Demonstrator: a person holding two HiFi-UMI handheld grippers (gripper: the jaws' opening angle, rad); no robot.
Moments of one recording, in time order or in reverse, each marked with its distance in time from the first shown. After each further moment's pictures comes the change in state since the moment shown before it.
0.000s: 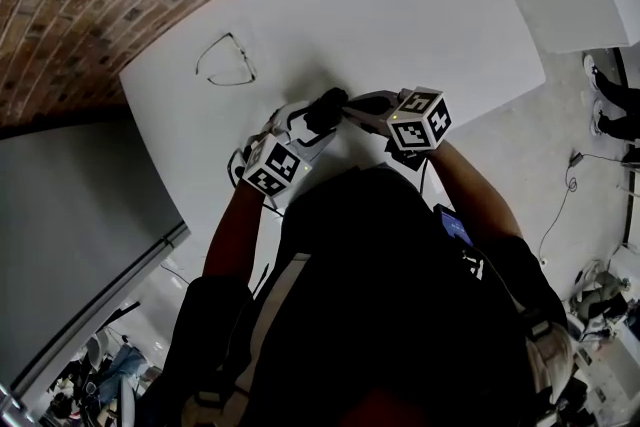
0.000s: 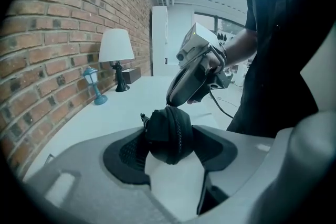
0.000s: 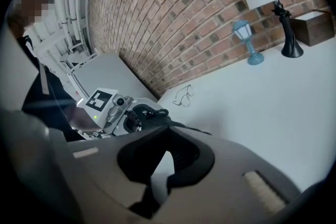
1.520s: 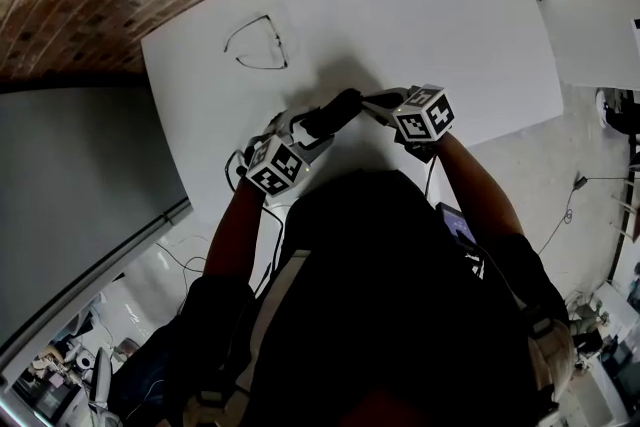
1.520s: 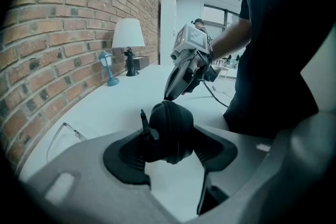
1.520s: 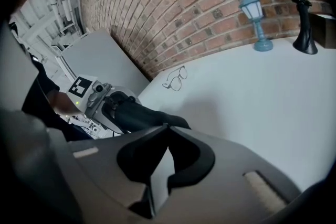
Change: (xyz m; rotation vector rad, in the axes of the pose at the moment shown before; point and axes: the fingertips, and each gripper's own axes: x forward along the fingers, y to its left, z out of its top) left arm -0.035 0.007 -0.062 -0.075 0.087 0.059; right arm 0.051 -0.038 -0.028 -0.049 0.198 -0.054
